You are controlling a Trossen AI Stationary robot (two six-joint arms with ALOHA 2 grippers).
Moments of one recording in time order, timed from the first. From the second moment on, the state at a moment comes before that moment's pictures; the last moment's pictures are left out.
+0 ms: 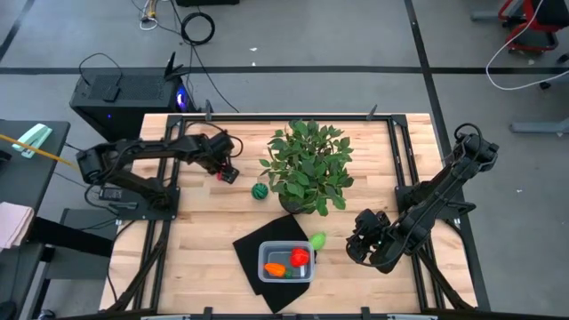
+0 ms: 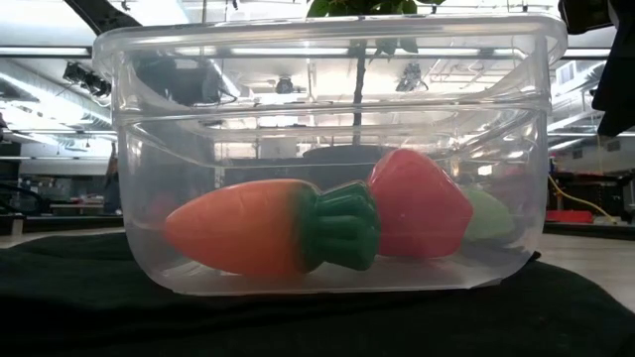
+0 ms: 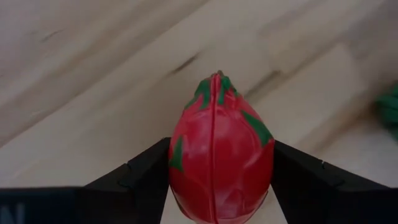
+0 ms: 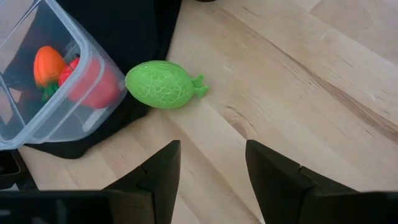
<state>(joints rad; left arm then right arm) 0.53 1.36 0.66 -0.54 0.06 -0.46 0.80 1.38 0.88 -0.78 0.52 1.59</state>
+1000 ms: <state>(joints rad) 0.13 0.95 0.66 -0.01 0.53 -0.94 0.80 1.38 0.88 -0.78 0.53 1.61</state>
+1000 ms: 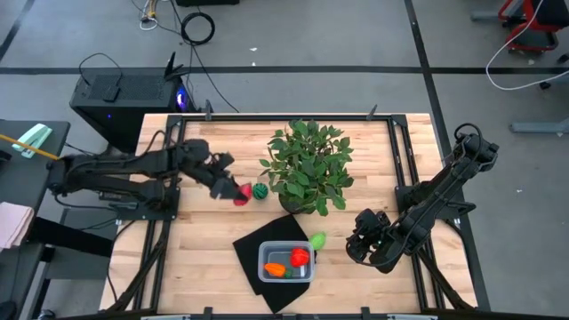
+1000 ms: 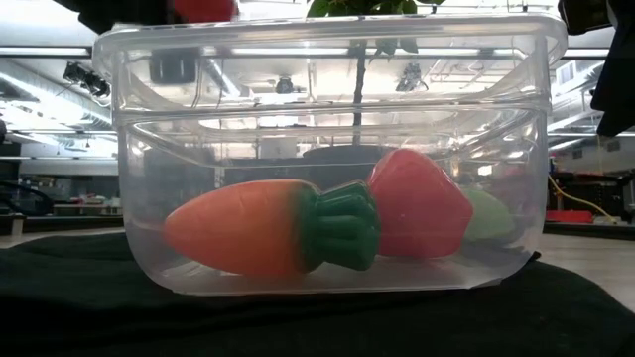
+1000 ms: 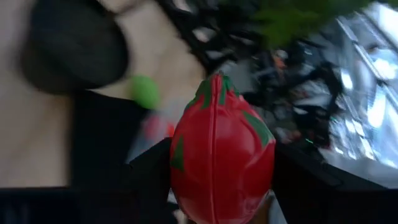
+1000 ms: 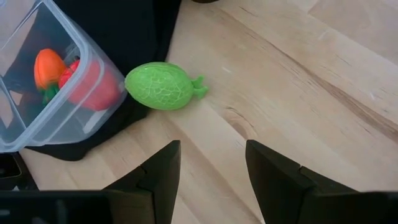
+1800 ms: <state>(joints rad) -0.14 0.96 0.66 0.29 0.41 -1.04 0.77 1.38 0.88 -0.78 0.52 1.60</state>
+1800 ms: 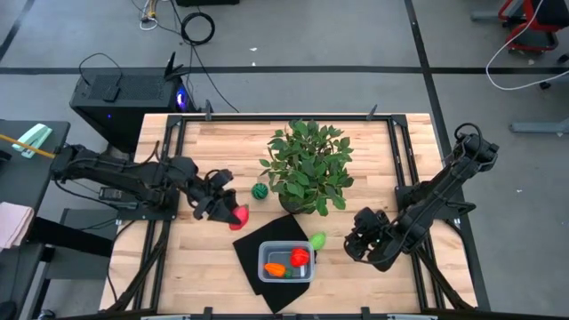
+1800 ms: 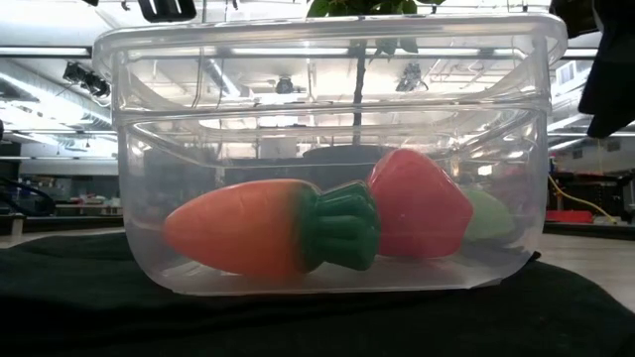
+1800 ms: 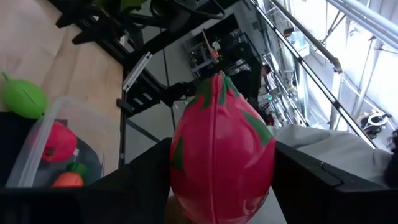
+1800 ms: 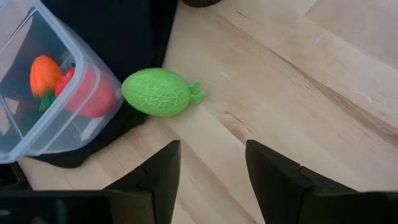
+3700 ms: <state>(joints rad) -0.29 1.51 0.66 0.57 0.33 -0.93 0.77 1.38 0.88 -0.73 0.50 1.58</state>
